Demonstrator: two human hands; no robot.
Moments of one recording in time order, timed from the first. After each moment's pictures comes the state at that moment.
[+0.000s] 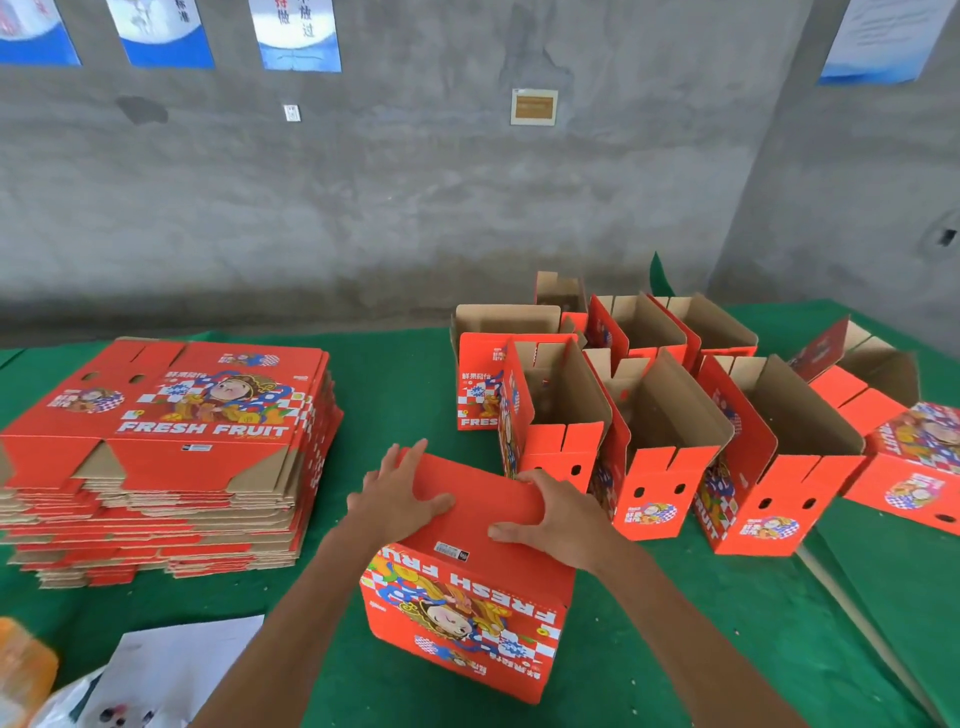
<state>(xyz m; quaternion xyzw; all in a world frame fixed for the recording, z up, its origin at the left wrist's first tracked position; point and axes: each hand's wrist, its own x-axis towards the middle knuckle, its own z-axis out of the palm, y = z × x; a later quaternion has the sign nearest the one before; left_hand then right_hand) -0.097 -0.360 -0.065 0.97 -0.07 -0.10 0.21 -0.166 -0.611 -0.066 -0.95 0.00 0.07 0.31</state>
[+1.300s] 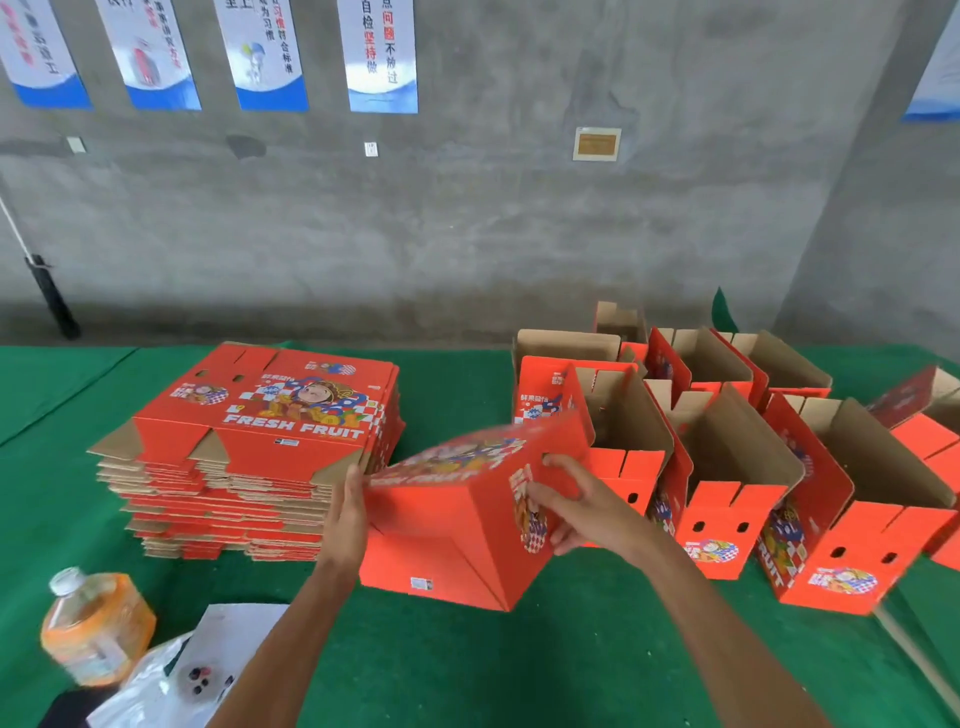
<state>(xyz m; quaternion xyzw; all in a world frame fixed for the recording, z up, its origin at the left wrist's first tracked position) -0.142 -0.247 -0.083 0.75 0.14 0.07 0.64 -0.156 -0.568 -0.027 -0.82 -0.02 0.13 0.56</state>
